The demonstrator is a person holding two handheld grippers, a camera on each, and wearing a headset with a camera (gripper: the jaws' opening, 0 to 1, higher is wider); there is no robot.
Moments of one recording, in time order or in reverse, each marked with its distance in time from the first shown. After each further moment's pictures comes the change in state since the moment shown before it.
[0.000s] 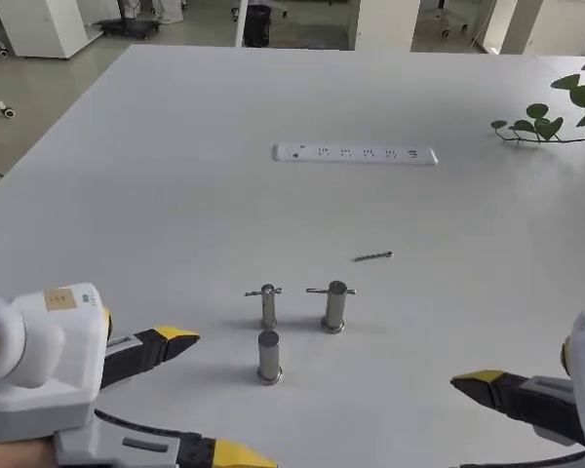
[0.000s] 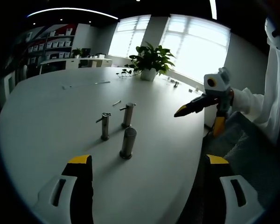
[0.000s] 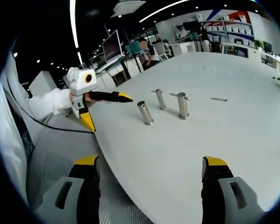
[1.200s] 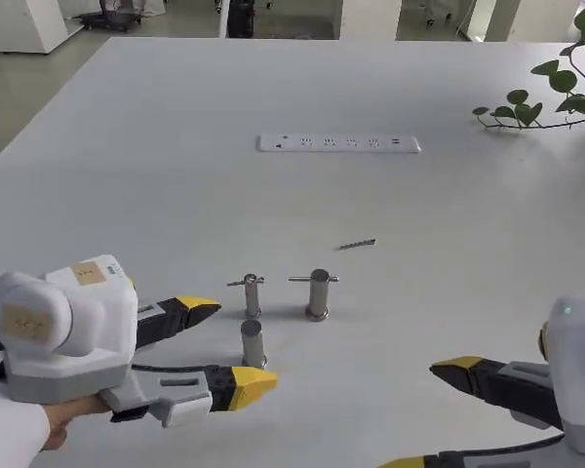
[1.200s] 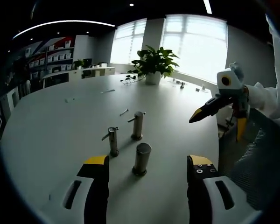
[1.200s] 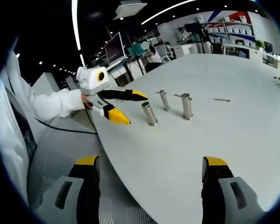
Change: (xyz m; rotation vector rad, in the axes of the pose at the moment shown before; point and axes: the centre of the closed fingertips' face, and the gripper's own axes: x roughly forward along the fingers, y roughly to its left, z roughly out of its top) left arm 0.027 0.022 0.015 0.104 -0.031 0.074; right arm 0.000 0.008 -0.002 0.000 -0.020 0.029
